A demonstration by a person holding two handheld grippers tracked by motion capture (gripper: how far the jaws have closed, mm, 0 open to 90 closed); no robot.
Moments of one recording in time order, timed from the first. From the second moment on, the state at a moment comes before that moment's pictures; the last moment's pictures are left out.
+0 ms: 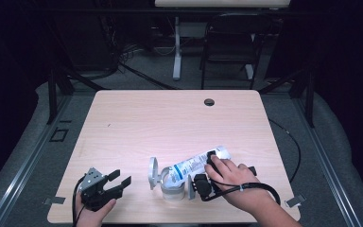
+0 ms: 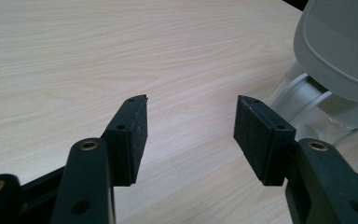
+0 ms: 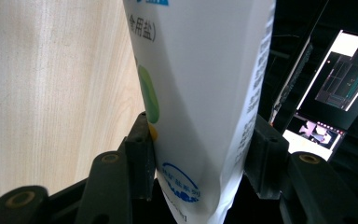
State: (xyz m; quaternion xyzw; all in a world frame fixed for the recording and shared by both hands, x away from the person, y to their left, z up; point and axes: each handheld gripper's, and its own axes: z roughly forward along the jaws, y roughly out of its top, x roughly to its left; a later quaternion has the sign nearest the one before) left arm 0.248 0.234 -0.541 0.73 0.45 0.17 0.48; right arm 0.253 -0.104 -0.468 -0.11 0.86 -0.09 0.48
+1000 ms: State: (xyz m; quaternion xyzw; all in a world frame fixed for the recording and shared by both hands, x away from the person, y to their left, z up) left arm 0.247 0.236 -0.540 0.73 0.45 0.17 0.48; right arm 0.251 -0.103 -0.467 -0.11 0.86 -0.09 0.49
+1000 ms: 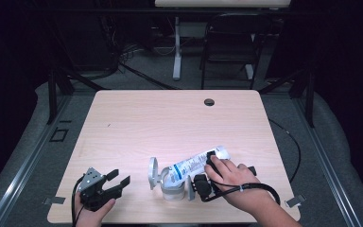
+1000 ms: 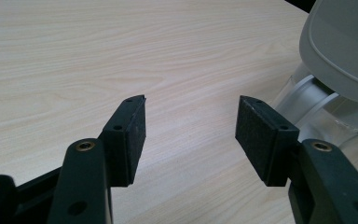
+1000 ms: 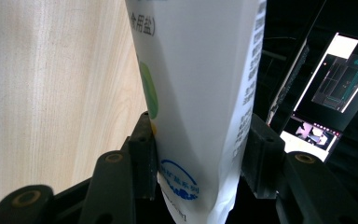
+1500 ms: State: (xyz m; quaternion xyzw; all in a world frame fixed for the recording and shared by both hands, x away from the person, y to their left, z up) left arm 0.248 0.236 -0.540 0.73 0.46 0.17 0.47; right arm 0.249 -0.103 -0.466 -0.13 0.86 -0.10 0.49
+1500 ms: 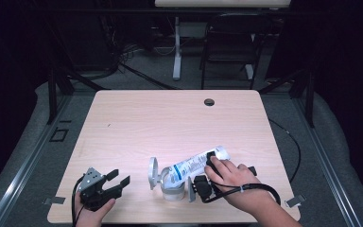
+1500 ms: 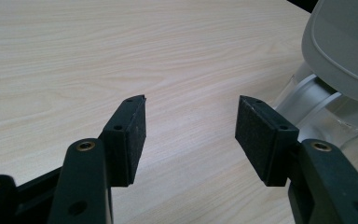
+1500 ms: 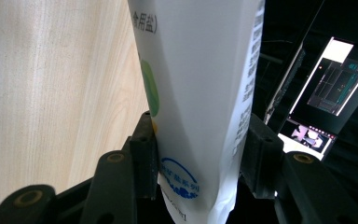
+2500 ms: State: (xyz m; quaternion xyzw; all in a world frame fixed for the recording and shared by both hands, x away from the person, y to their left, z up) left arm 0.248 0.237 -0.541 0.73 0.46 0.18 0.47; right arm 0.249 -0.104 -0.468 -0.13 0.86 -0.10 0.49
